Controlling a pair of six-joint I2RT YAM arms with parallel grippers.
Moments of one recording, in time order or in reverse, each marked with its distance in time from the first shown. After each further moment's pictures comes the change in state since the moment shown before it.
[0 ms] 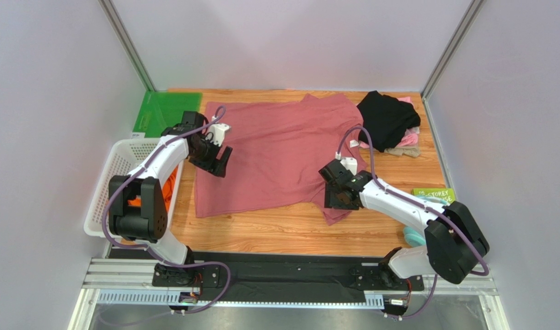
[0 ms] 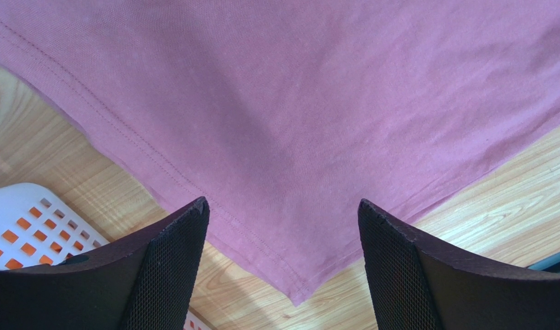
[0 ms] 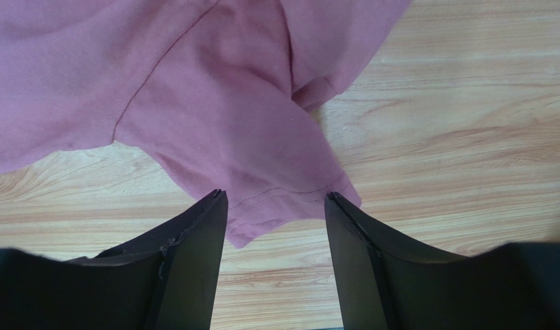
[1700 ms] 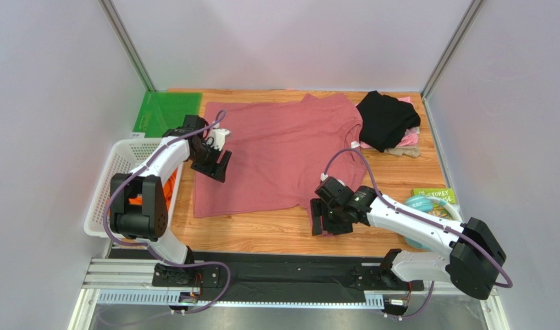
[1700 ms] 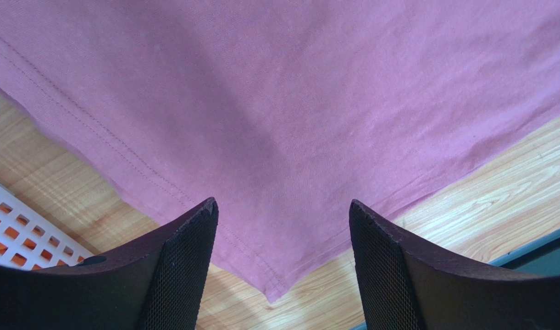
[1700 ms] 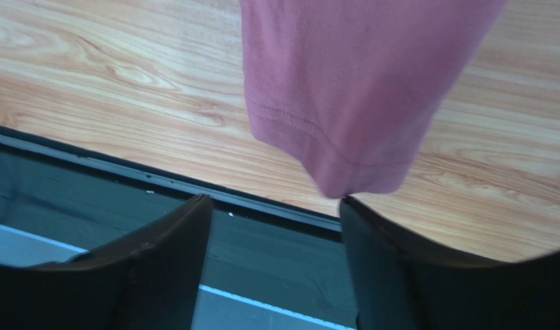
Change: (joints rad) left arm 0.000 0.013 -0.027 -0.030 0.013 -0.027; right arm 0.180 -0.167 -0.068 -0.084 -0.336 0.065
